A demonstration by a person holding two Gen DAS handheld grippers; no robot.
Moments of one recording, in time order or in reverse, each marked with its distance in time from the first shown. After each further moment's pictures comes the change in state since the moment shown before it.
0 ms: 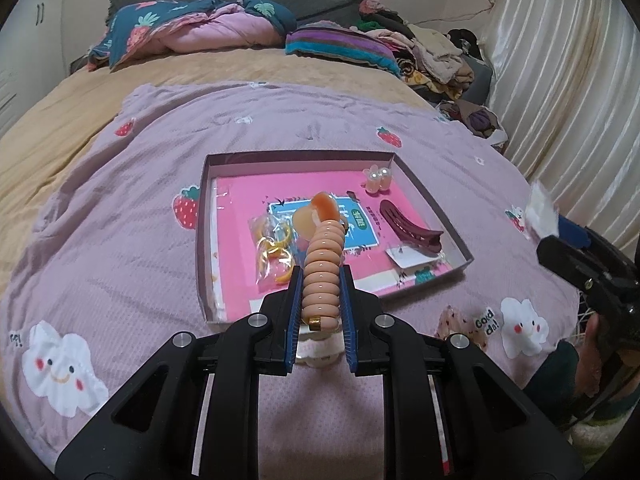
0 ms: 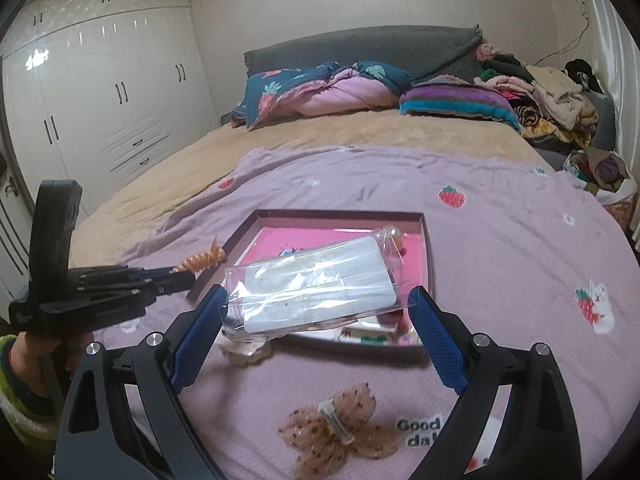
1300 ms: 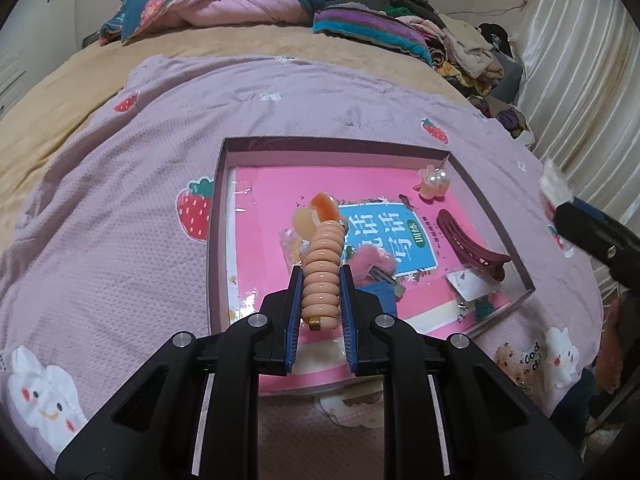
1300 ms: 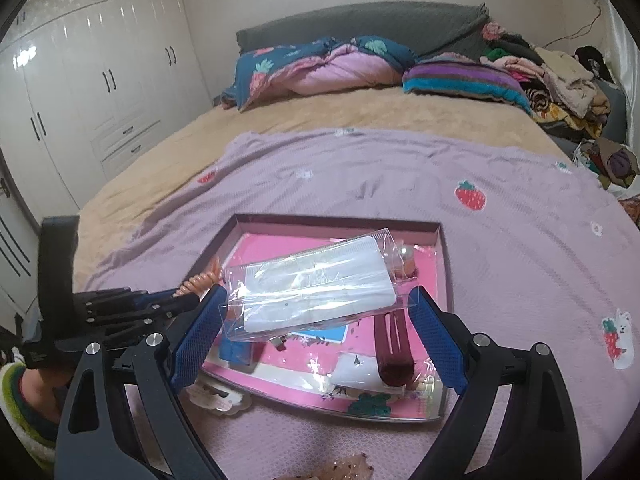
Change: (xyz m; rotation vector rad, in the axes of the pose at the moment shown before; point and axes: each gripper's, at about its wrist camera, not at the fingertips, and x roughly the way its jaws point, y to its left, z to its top) left arm 0.068 0.039 0.021 -0.064 0.067 0.047; right arm 0.098 -0.013 0.035 0.013 0.121 0.001
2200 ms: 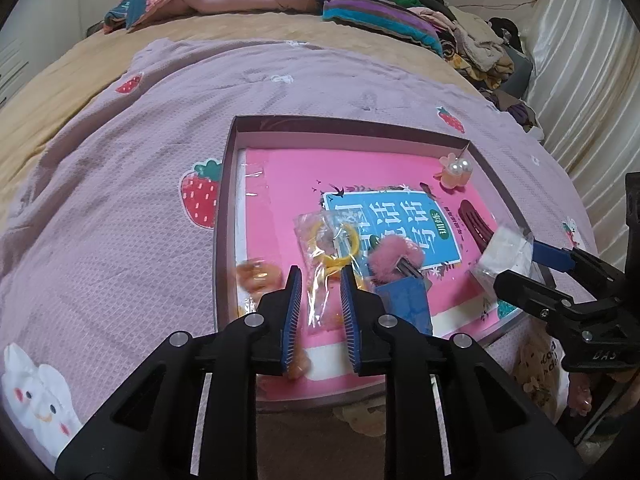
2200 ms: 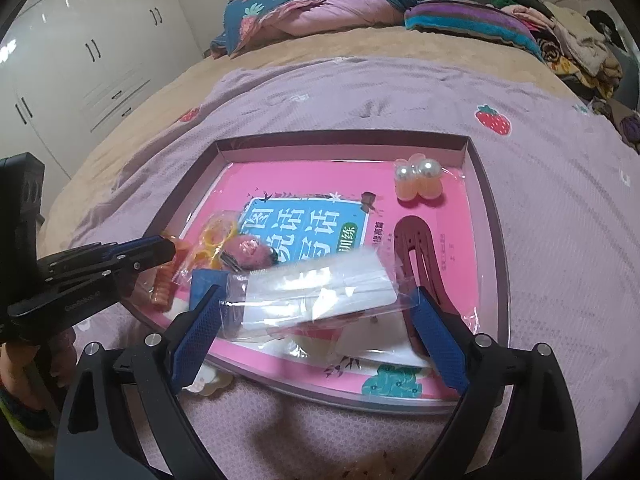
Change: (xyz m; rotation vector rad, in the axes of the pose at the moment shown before) left arm 0.017 0.011 -0.005 -0.018 0.032 0.020; right arm 0.057 -0.003 -0.033 0.045 0.177 0.015
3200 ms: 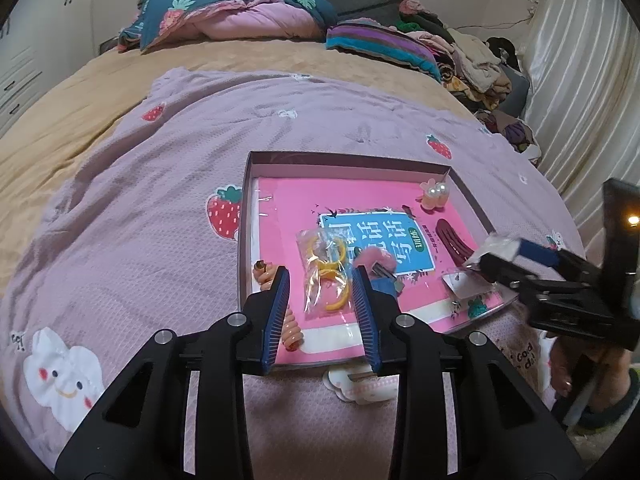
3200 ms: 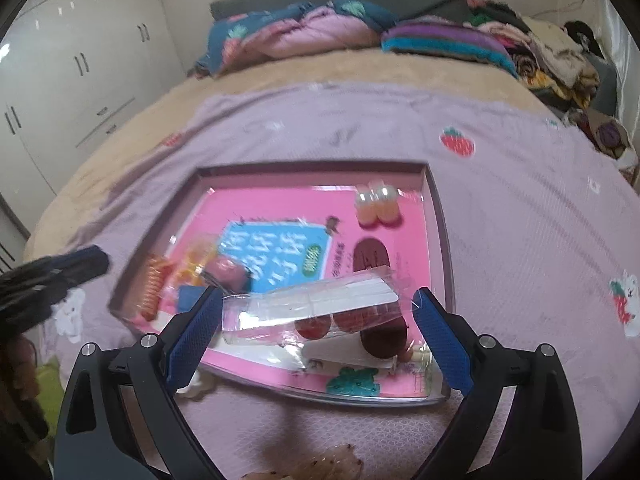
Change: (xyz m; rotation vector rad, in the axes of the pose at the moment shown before) left arm -0.056 -0.009 -0.002 -0.007 -0.085 0.020; right arm -0.017 -0.013 0.001 0.008 -0.058 -0.104
